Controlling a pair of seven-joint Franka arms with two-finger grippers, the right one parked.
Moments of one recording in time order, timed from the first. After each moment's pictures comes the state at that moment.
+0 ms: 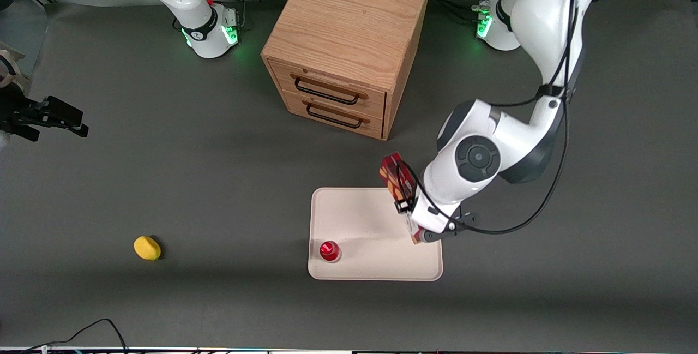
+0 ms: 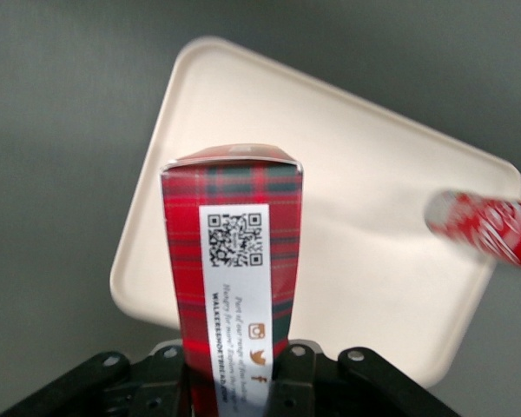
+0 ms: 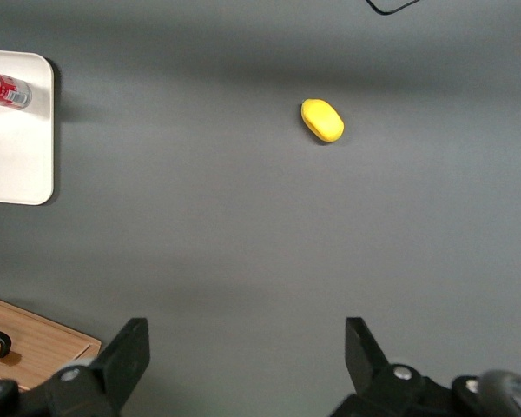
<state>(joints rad) -0.31 0.72 -0.24 -1.27 0.08 2.08 -0.85</state>
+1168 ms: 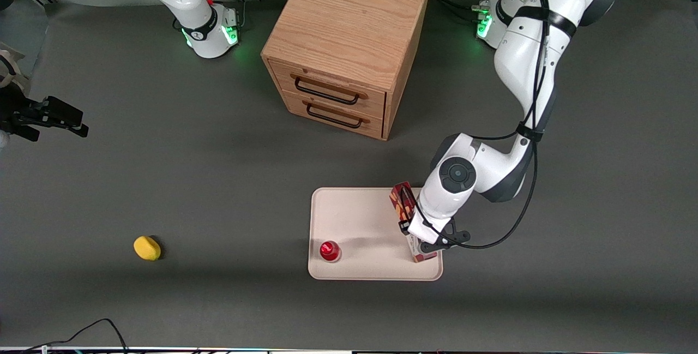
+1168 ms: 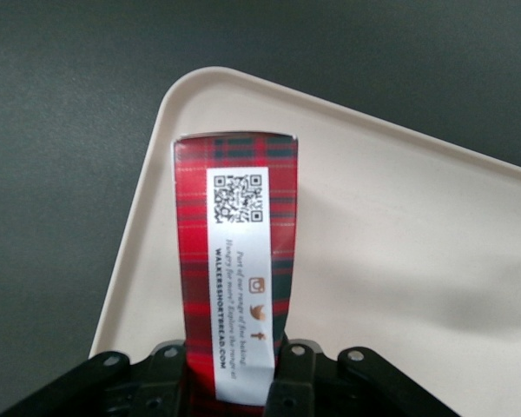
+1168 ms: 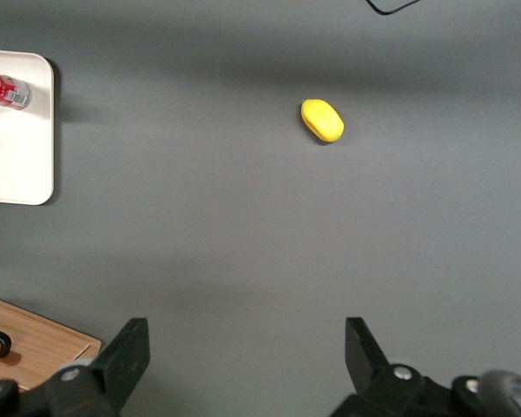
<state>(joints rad) -0.30 0.84 -0.21 -1.39 0.19 2.40 -0.85</state>
